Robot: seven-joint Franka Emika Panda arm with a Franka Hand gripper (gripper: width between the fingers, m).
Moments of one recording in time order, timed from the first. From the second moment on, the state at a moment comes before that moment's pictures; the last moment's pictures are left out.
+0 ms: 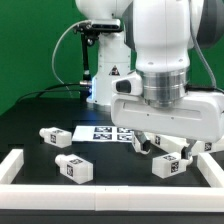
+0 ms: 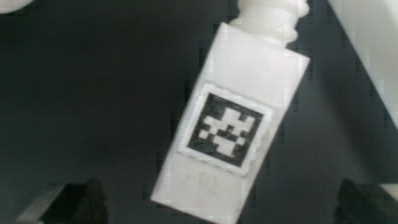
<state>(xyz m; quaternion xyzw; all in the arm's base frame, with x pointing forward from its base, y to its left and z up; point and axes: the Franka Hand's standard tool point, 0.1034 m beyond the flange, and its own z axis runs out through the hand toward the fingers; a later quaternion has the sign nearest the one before) 0.558 0.065 0.038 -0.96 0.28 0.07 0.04</state>
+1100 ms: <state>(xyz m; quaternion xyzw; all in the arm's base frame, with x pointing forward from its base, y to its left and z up) 0.561 0.047 0.044 -0.98 0.16 0.08 0.06</state>
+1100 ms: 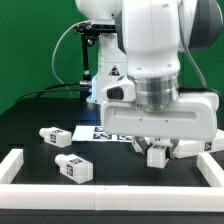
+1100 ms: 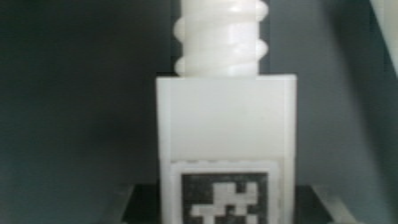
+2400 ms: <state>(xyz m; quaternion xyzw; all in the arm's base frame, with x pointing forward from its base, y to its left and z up) 0.472 -0.028 0.062 -1.00 0.01 0.04 0.05</state>
